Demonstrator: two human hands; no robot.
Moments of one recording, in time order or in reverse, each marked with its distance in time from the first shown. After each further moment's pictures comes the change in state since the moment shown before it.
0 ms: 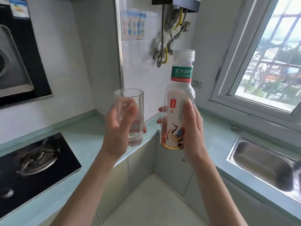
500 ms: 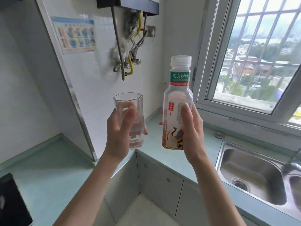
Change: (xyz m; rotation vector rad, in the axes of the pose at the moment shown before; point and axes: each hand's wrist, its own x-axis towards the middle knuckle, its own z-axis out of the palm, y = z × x) left_hand 0.140 -0.092 0.156 -0.065 -0.123 -0.004; right_hand 0.145 0.035 -0.146 -0.155 0.187 -0.101
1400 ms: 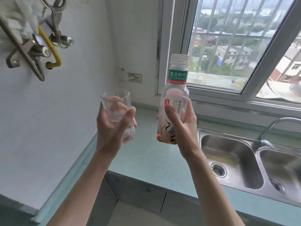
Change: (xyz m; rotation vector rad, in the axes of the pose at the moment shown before) left_hand 0.200 -0.200 0.084 0.021 -0.190 -0.057; right_hand 0.171 0.142 -0.064 -0.084 0.297 0.126
